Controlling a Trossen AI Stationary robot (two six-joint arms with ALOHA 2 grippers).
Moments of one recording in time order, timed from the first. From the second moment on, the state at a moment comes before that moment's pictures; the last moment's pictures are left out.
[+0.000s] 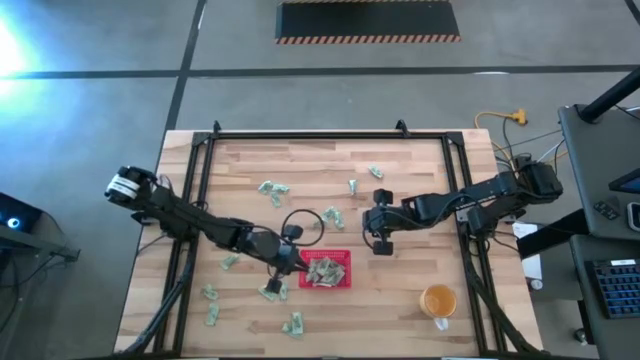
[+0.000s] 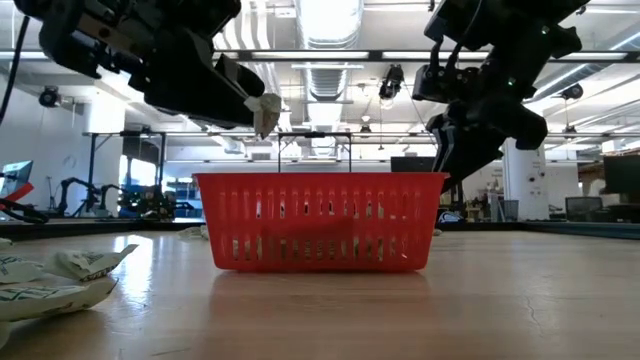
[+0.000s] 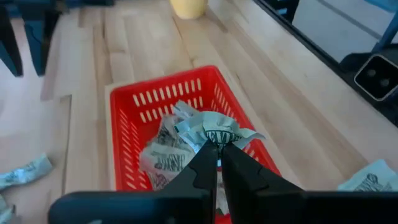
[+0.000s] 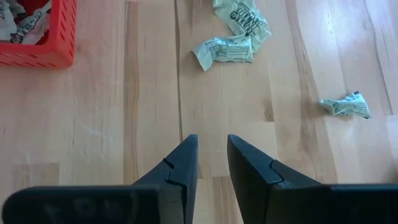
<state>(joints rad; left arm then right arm) -0.32 1.49 0.67 0.34 -0.01 0.02 0.10 1.46 0.77 -0.33 0.24 0.07</state>
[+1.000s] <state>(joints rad) -0.32 1.47 0.67 0.27 -0.04 0.03 -0.04 1.46 0.69 0.01 0.52 0.23</state>
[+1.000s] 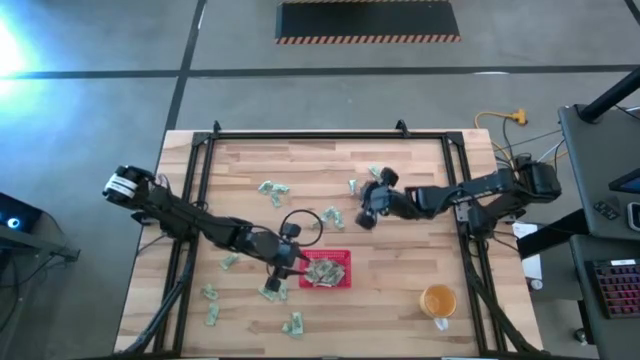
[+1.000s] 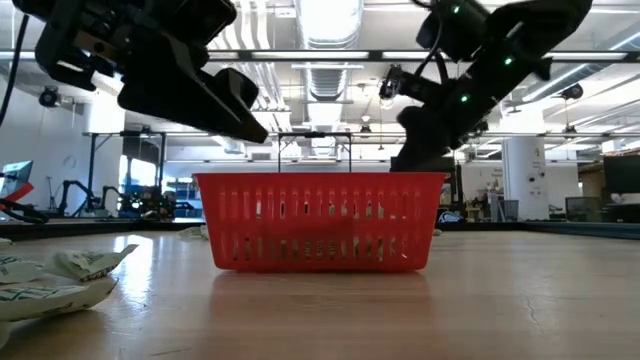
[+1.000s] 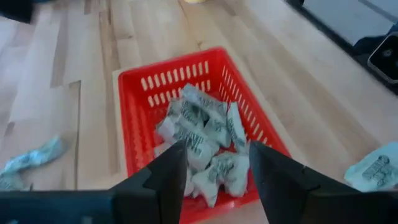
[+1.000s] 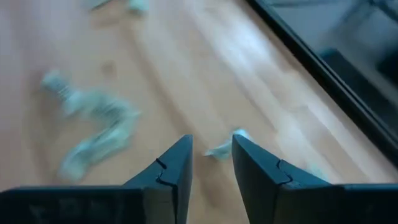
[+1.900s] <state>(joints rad) -0.33 1.17 0.63 -0.07 -0.17 -0.25 -0.24 1.84 0.85 0.04 0.36 0.30</state>
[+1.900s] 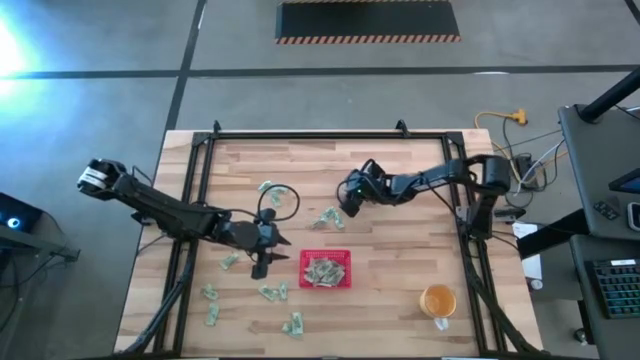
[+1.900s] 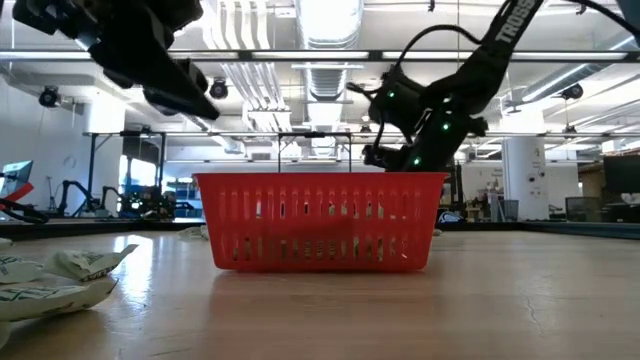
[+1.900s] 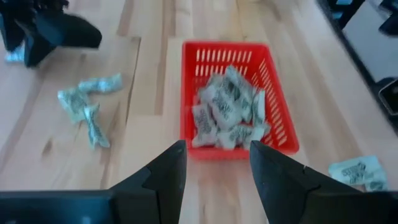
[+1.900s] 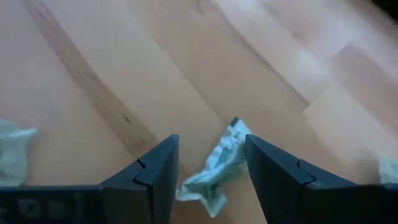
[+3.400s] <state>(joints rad) -0.34 1.19 0.62 -0.17 -0.17 -0.29 -0.01 1.63 0.91 -0.08 -0.19 -0.10</state>
